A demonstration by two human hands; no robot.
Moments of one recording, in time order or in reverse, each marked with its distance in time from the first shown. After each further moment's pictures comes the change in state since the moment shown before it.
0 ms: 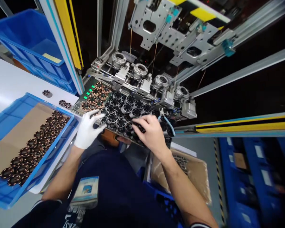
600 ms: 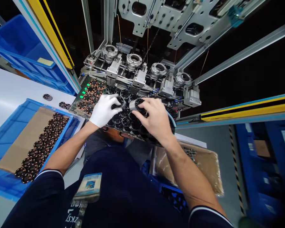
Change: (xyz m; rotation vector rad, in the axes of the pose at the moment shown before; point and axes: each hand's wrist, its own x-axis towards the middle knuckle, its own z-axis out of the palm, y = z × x) left_hand 0.109 0.052 0.045 -0.064 -0.284 0.064; right_hand 0.020 0.022 -0.020 0.086 0.243 0.047
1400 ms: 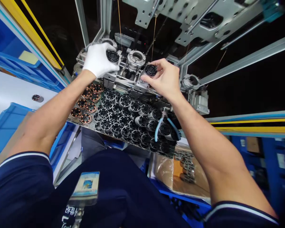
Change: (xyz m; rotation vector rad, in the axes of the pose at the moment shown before) left_hand 0.225 -0.057 -0.048 0.049 0.093 -0.168; right_hand 0.168 0.118 0.033 0.075 0.008 0.221
